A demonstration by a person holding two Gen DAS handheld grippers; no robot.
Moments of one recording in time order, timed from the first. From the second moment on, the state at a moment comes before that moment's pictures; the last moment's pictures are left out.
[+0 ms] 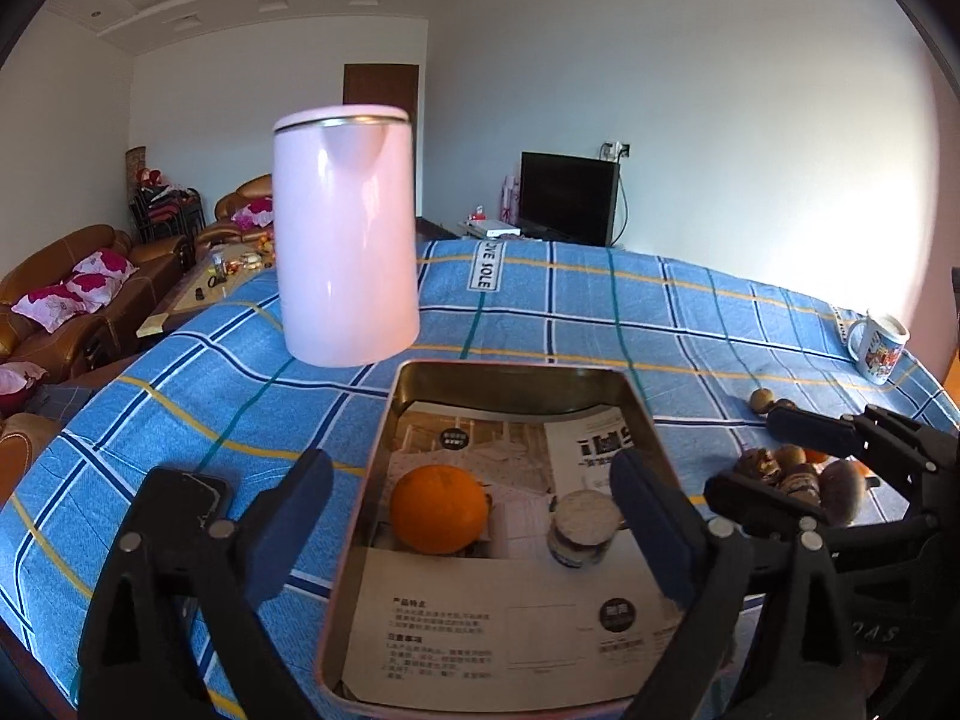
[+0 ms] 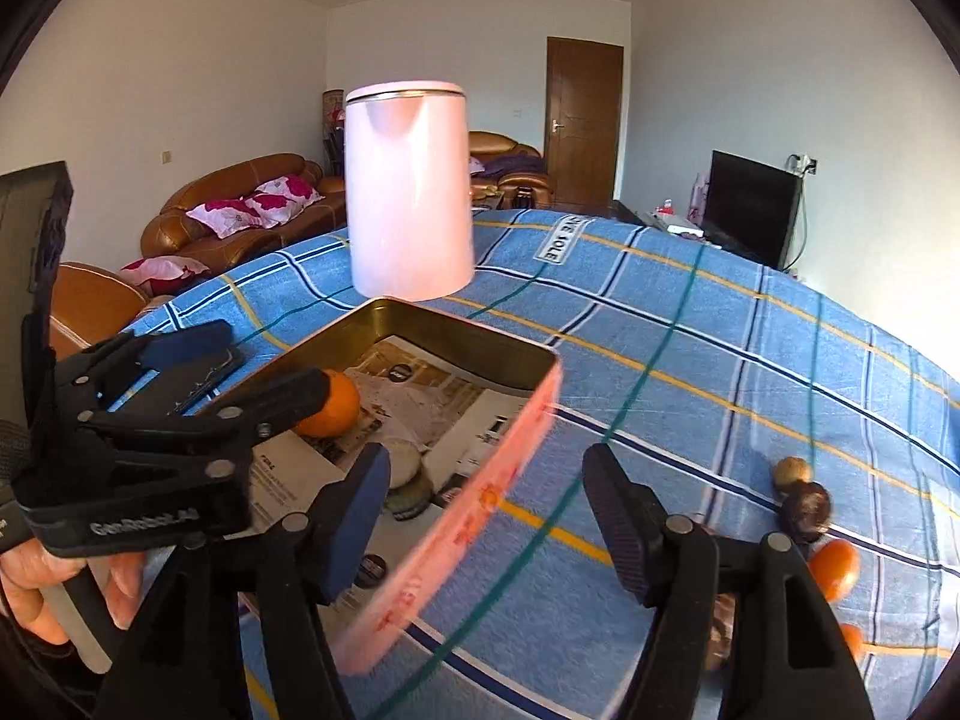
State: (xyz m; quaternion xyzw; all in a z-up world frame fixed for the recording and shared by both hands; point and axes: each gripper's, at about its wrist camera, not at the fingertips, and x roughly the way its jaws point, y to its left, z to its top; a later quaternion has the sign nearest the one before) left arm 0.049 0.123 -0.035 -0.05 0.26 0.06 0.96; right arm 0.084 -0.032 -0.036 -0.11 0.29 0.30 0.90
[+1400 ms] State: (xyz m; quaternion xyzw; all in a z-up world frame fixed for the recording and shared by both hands) left arm 0.082 -0.033 -0.046 0.04 0.30 -0.05 0.95; right arm 0.086 -0.191 -0.046 -0.05 0.29 0.17 0.94
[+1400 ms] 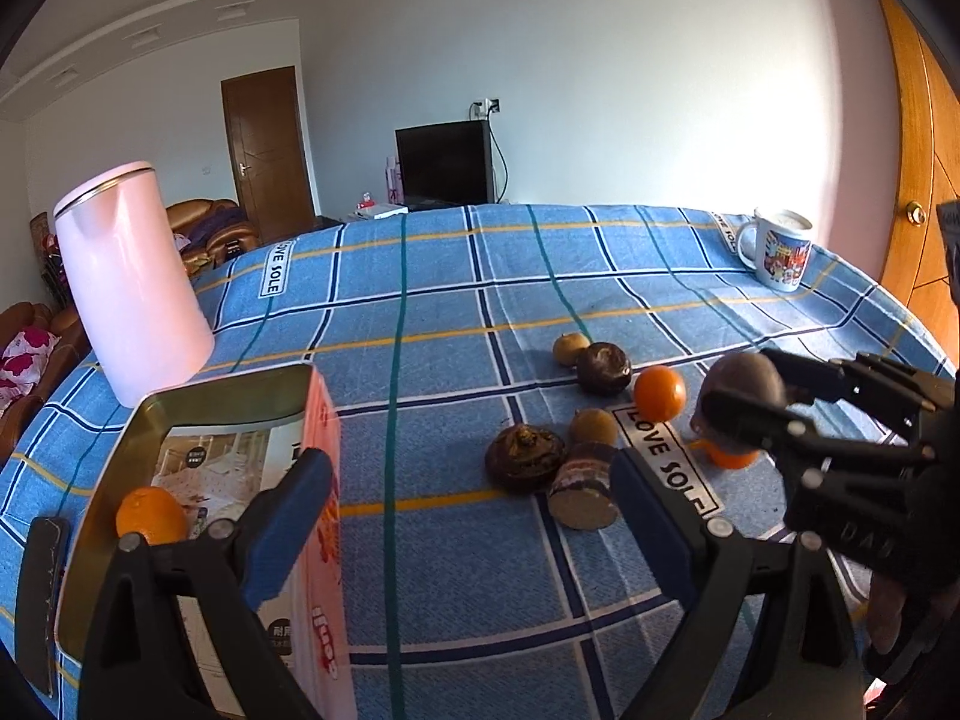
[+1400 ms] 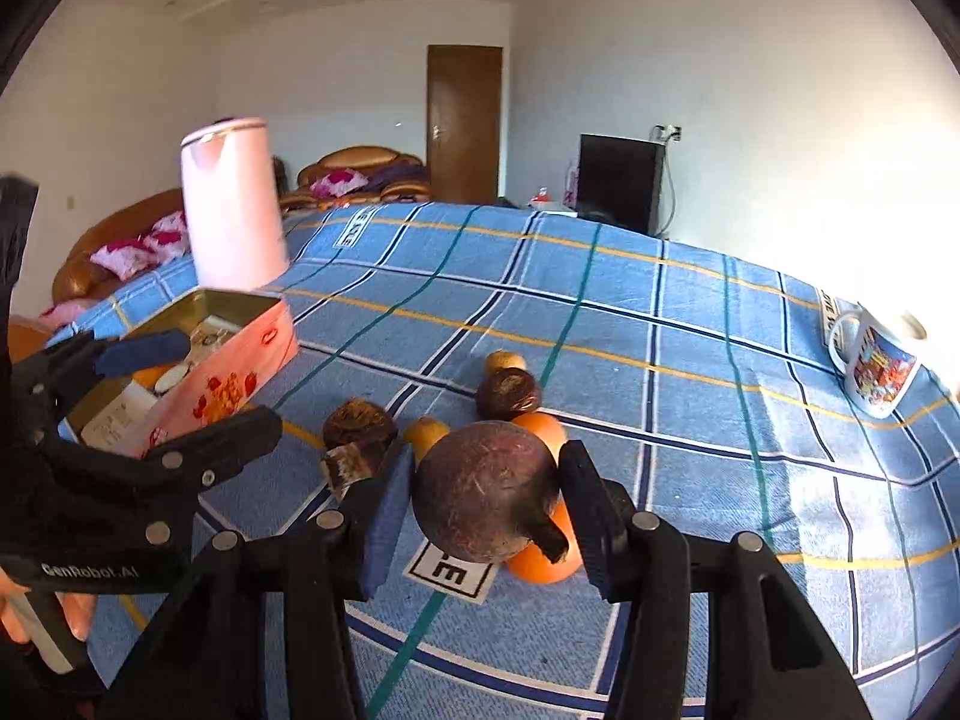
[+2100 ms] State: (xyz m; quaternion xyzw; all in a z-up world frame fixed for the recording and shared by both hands) left arm 0.117 -0.087 -0.074 0.09 0.39 -0.10 0.91; right arm 0.090 -0.220 -0.042 0.02 0.28 0.15 0.95
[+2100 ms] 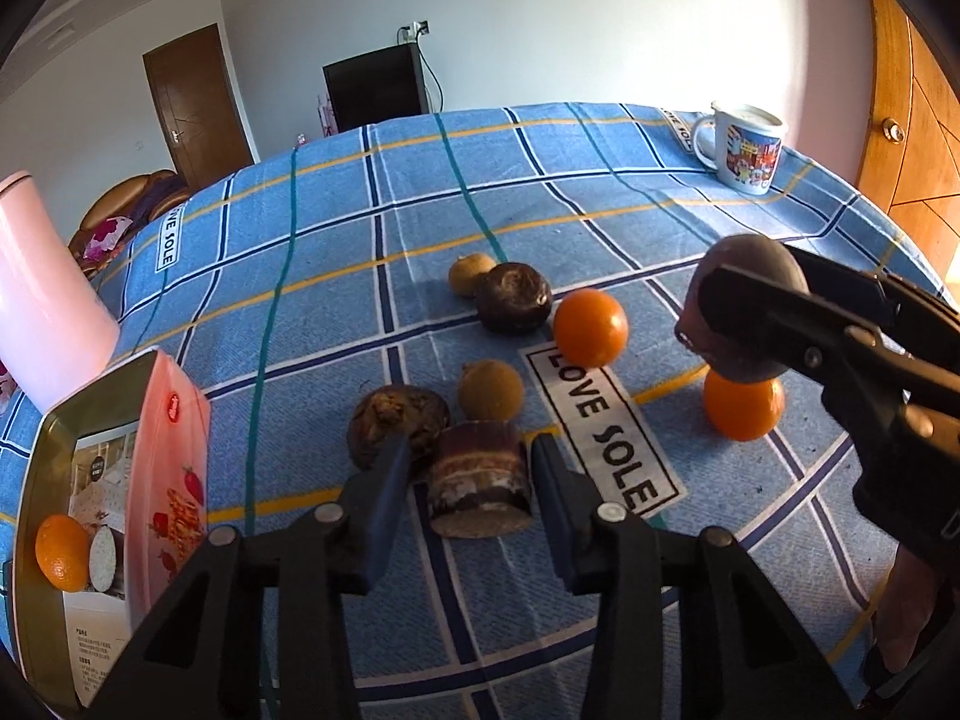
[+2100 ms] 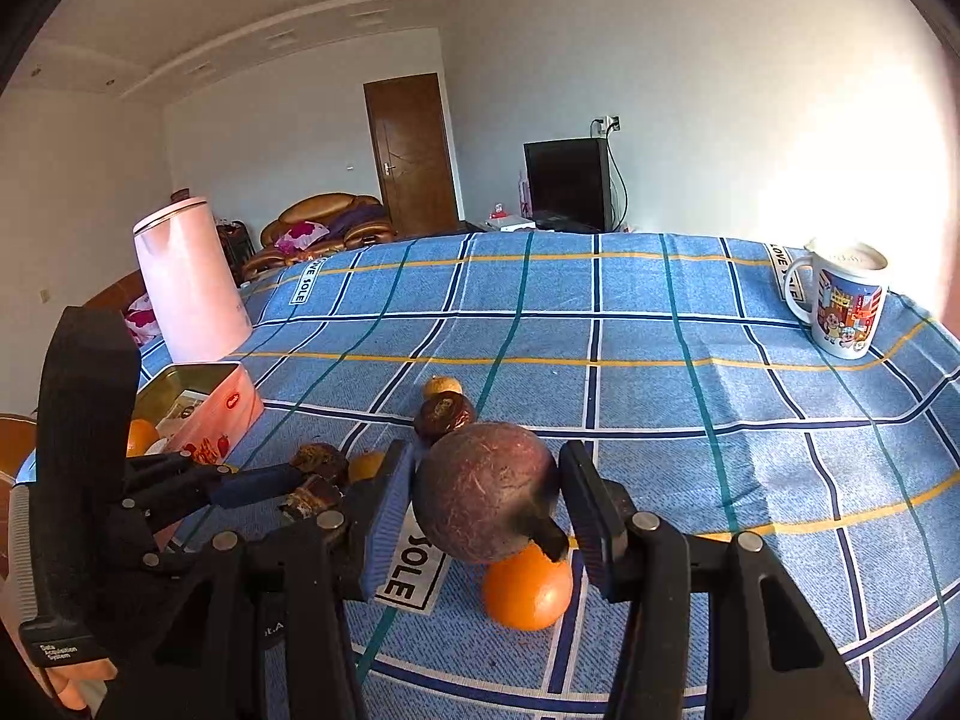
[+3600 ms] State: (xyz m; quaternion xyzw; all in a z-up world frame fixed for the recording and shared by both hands) left arm 0.060 -0.054 -0.033 0.02 0.21 -0.06 0.98; right arm 0.041 -0.227 -0.021 0.01 0.14 0.13 0.98
